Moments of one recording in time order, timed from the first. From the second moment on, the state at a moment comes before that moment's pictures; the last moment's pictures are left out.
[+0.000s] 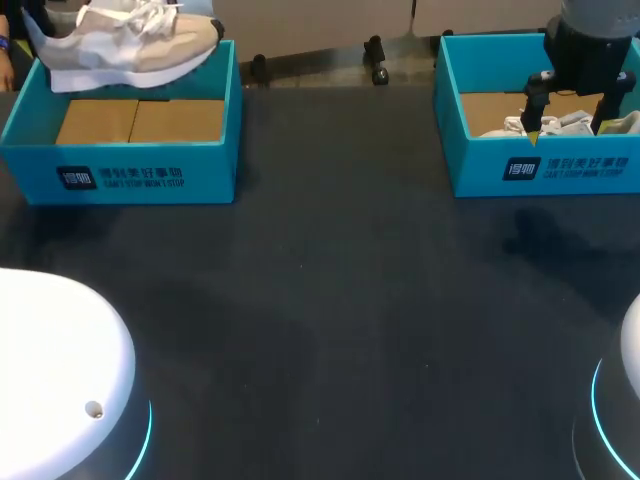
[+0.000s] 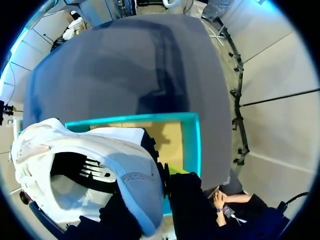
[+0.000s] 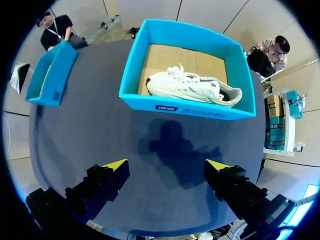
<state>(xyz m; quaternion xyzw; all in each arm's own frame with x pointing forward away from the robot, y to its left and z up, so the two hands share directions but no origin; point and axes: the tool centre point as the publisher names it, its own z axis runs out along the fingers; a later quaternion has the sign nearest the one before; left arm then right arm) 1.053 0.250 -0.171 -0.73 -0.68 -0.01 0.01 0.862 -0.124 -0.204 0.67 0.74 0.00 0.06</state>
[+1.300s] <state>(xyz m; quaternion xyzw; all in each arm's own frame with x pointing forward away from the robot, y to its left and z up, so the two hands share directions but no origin) 0.910 0.164 -0.170 -0.73 -0.68 -0.05 0.05 0.862 -0.124 -0.204 0.67 0.74 0.00 0.06</state>
